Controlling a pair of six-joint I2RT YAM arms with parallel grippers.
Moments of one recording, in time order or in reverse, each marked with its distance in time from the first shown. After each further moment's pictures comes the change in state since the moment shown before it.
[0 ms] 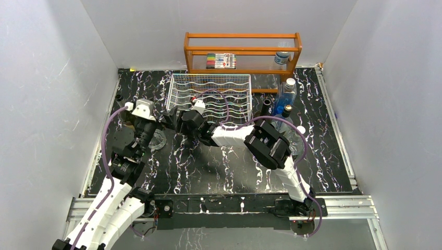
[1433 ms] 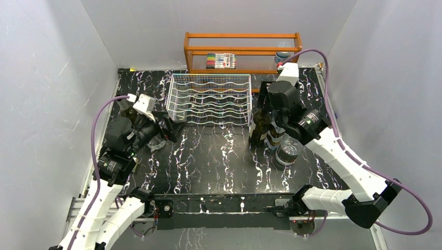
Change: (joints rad) left arm 0.006 0.020 0.262 -0.535 0.288 -0.263; right arm -0.276 -1.066 -0.169 -0.838 0.388 -0.504
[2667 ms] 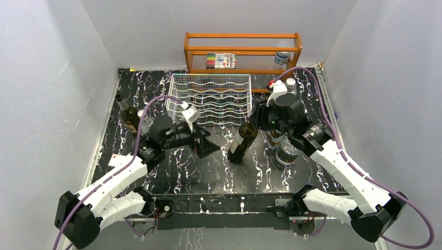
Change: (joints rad) left arm -0.233 0.299 -0.214 0.381 0.329 -0.054; right arm -0.078 -0.133 -0.248 0.071 -0.592 -0.018
